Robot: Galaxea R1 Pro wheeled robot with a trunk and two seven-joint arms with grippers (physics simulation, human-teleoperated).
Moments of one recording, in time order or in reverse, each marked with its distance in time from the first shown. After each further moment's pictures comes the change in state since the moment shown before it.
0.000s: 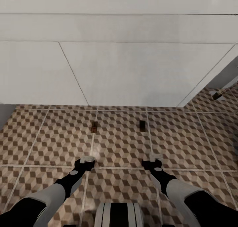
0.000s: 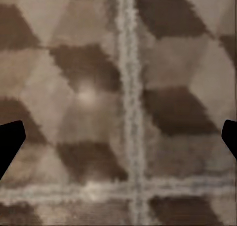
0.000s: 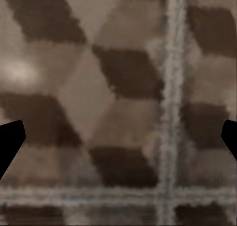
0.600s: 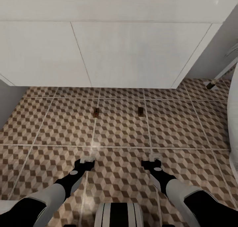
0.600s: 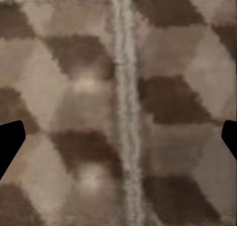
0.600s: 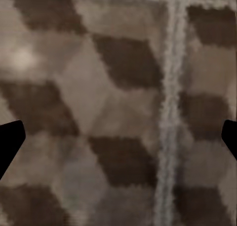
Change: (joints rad) left arm 0.000 0.000 0.001 0.000 0.001 0.000 0.000; right arm -0.001 0.003 0.001 0.000 0.006 0.001 -0.001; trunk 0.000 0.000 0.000
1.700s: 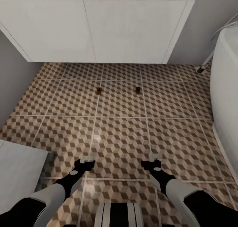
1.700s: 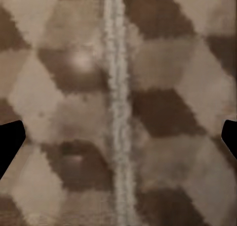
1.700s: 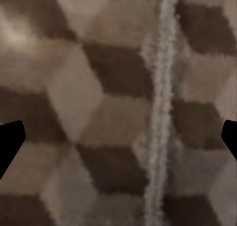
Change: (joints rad) left arm 0.000 0.000 0.000 0.000 0.002 0.000 0.000; right arm 0.000 0.002 0.000 0.000 0.006 0.012 -0.009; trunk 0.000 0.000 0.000
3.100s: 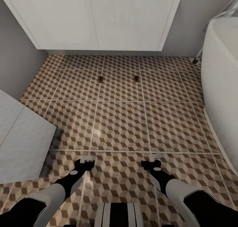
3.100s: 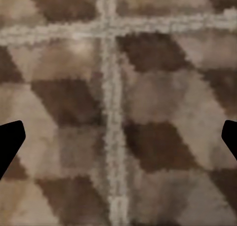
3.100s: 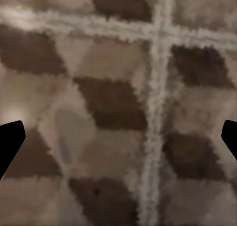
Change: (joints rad) left arm 0.000 0.000 0.000 0.000 -0.002 0.000 -0.002; right arm 0.000 0.001 0.000 0.000 0.000 0.001 0.000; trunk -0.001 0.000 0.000
